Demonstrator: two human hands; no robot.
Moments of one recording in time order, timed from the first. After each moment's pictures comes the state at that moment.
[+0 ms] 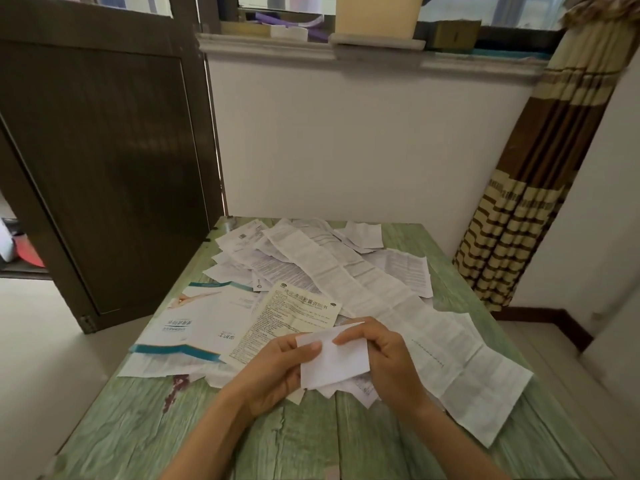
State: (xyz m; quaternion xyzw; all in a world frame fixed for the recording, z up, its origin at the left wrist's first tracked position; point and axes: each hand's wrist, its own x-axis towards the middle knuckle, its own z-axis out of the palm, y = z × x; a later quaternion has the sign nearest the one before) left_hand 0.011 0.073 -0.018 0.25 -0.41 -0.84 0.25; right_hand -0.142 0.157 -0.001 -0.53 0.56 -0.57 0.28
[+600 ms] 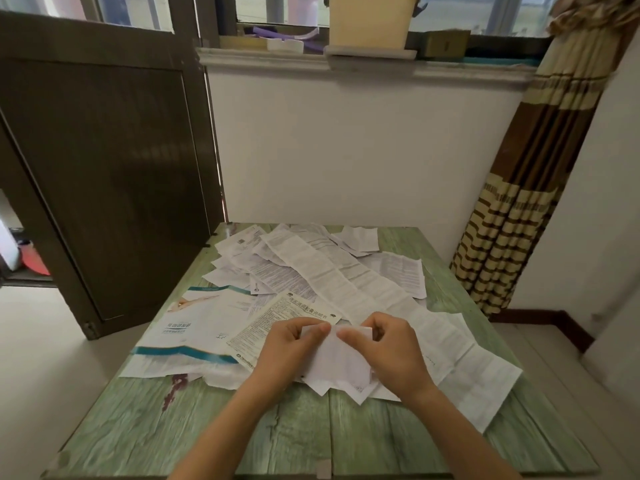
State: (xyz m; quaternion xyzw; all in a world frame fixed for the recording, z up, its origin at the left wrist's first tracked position) left_hand -0.009 0.100 0.016 0.39 -0.65 -0.55 0.36; right_hand -0.153 0.163 0.022 -0.49 0.69 -0.49 0.20
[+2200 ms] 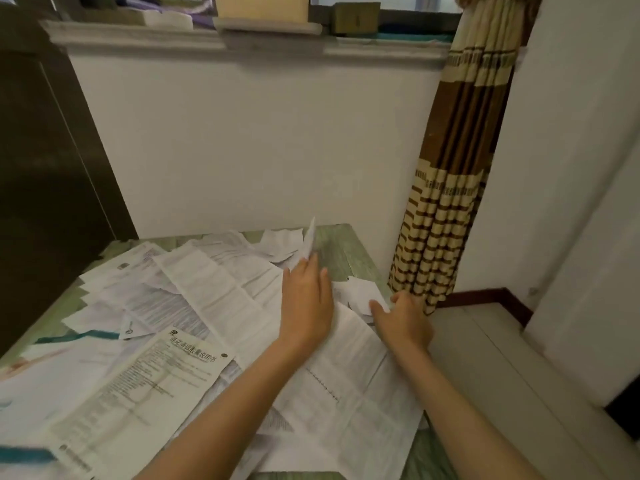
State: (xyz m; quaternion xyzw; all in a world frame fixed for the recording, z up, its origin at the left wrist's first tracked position) left_hand -0.230 0.054 0.018 0.35 -0.81 -0.22 0.41; right_hand -0.356 0.124 -0.016 -0.28 0.90 -0.32 0.07
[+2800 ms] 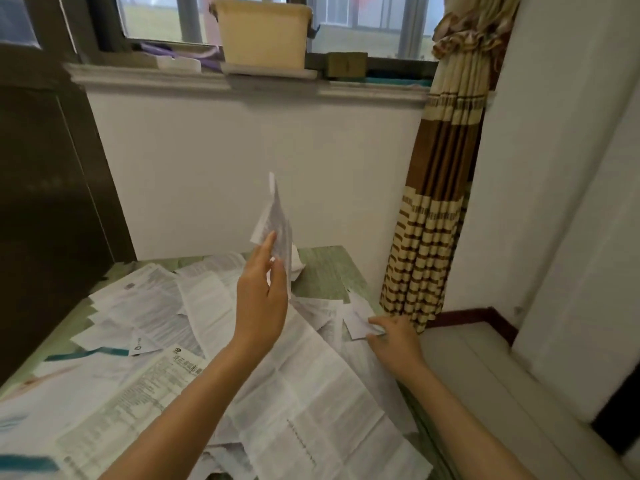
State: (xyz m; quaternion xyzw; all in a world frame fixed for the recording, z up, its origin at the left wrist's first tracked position) left_hand -0.166 0.067 0.078 0.28 -0.72 -0.32 0.55; right_hand -0.353 0.151 -0.018 -0.42 0.83 -0.34 0.10
